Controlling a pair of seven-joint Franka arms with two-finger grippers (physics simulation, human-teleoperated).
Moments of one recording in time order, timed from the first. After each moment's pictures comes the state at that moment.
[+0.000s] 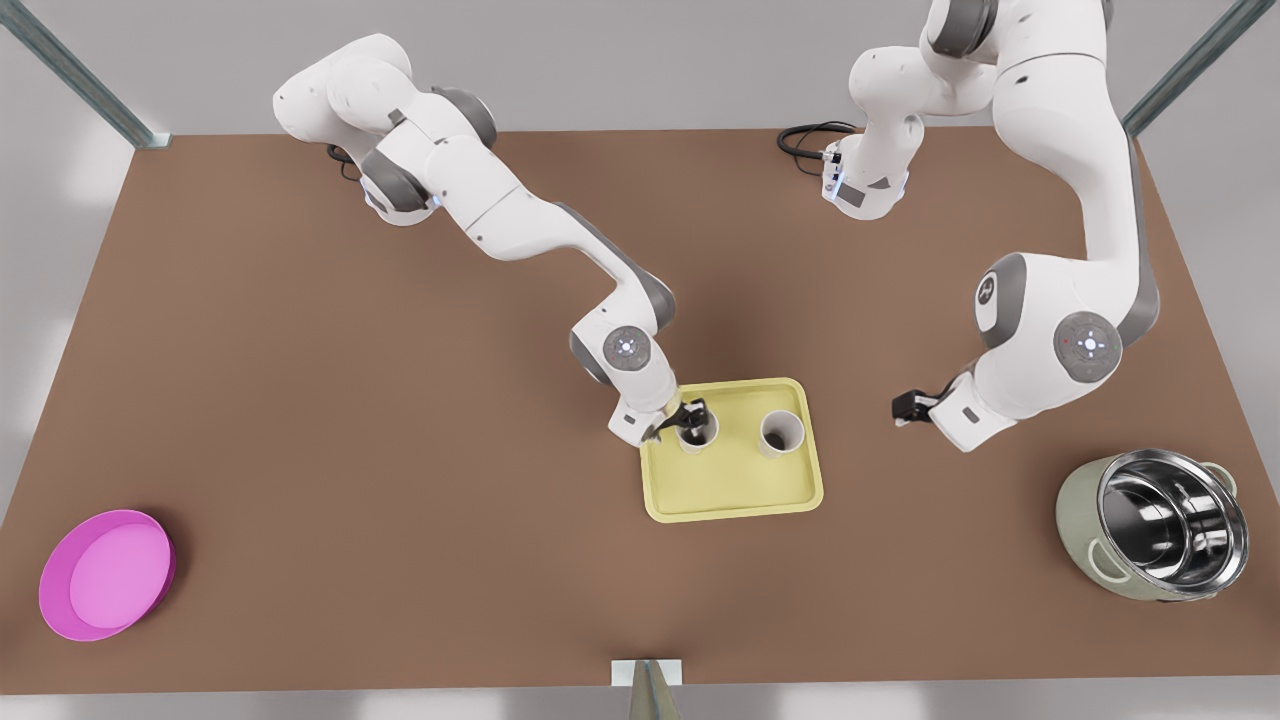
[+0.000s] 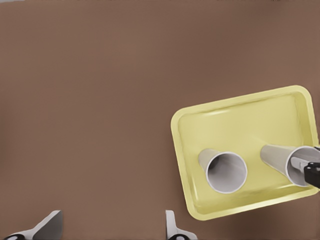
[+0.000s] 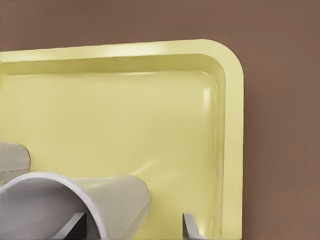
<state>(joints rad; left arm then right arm) -0.11 0.31 -0.03 -1.56 -0.06 1.84 0.02 0.73 1.01 0.08 -1.13 0.06 2.41 0.59</state>
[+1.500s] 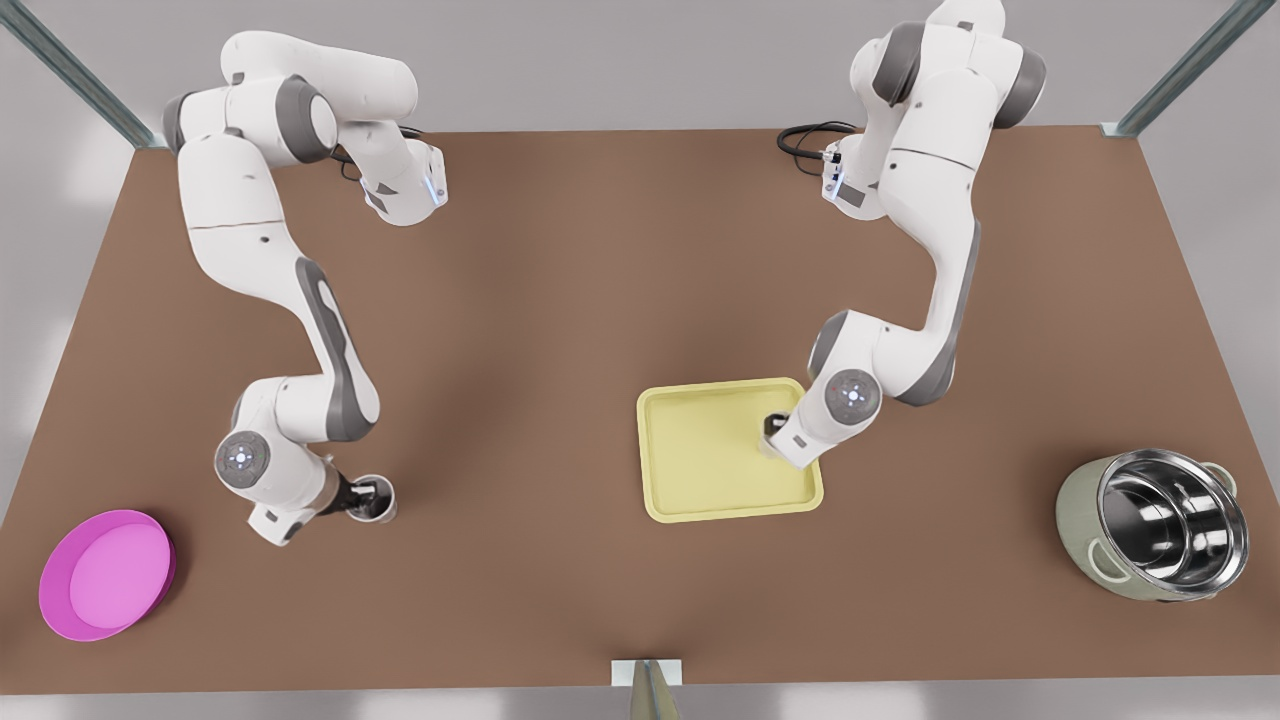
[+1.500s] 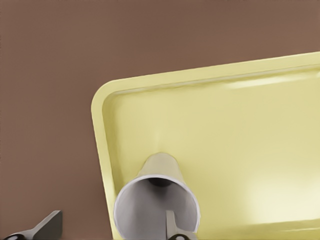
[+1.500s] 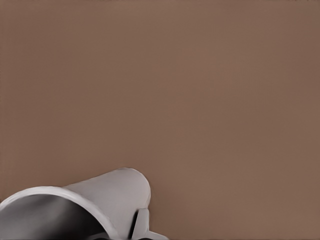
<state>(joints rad) -0.38 0.55 0.01 -1.65 0.01 2.06 -0.34 -0.04 0.70 0.10 -1.54 -0.04 2.26 -0.15</state>
